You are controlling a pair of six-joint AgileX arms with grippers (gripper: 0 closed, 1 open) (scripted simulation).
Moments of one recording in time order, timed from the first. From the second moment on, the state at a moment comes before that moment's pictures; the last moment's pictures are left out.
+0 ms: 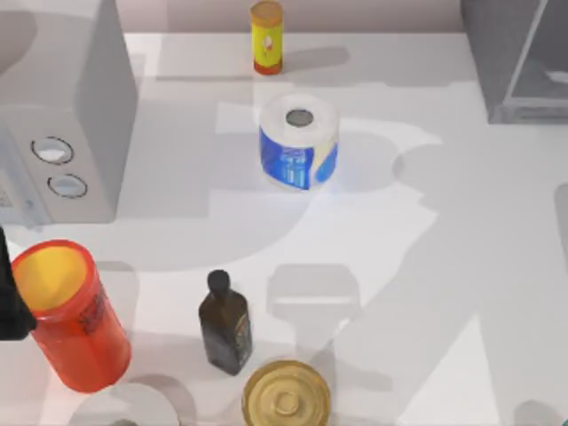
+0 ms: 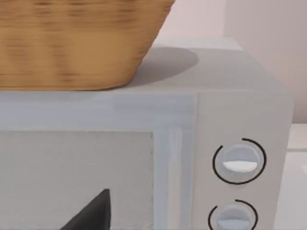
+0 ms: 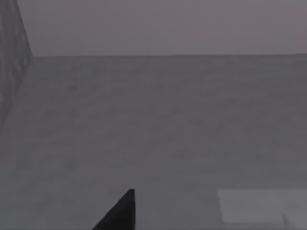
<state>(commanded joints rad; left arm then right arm) 0.00 0.00 0.00 0.00 0.00 0.00 -0.18 2.16 1.39 0.41 -0.12 -0.04</state>
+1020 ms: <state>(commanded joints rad) 0.00 0.00 0.00 0.00 0.00 0.00 -0.10 1.69 1.06 0.30 -0.13 -0.02</state>
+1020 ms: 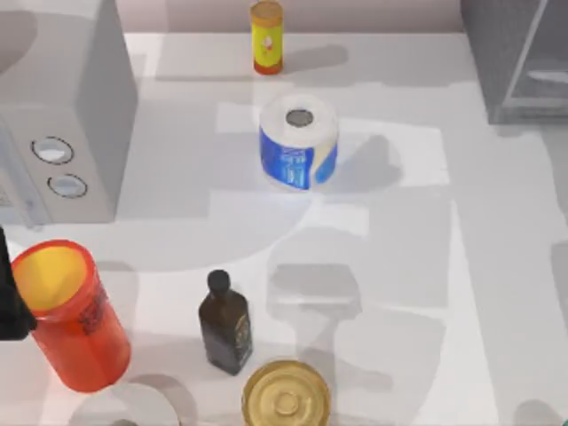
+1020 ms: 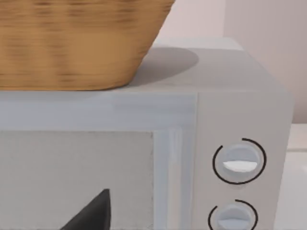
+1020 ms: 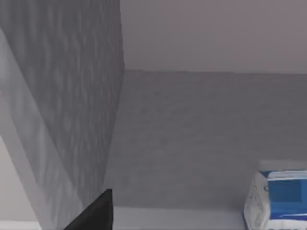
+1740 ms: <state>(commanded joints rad) 0.00 0.00 0.00 0.00 0.00 0.00 -0.01 0.30 0.25 0.07 -0.05 0.00</state>
